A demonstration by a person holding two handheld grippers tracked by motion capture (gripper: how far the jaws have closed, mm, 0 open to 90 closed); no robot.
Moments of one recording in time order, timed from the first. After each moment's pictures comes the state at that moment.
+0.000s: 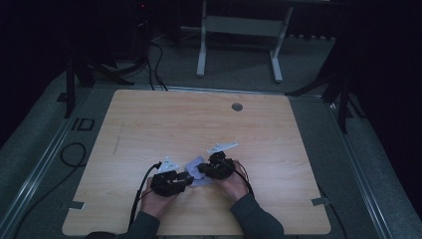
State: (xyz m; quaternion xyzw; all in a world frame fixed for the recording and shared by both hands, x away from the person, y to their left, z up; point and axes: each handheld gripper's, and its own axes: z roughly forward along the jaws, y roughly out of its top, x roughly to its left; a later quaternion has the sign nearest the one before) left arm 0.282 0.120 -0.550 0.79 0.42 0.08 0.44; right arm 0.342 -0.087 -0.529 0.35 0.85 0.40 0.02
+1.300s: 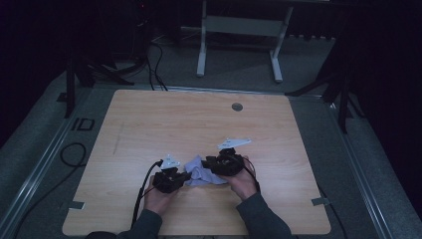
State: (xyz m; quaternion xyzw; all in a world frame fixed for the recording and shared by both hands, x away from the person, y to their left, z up) left arm 0.293 0.118 -0.554 0.79 0.44 0.08 0.42; right arm 0.339 -0.114 -0.499 0.35 0.82 0.45 0.04
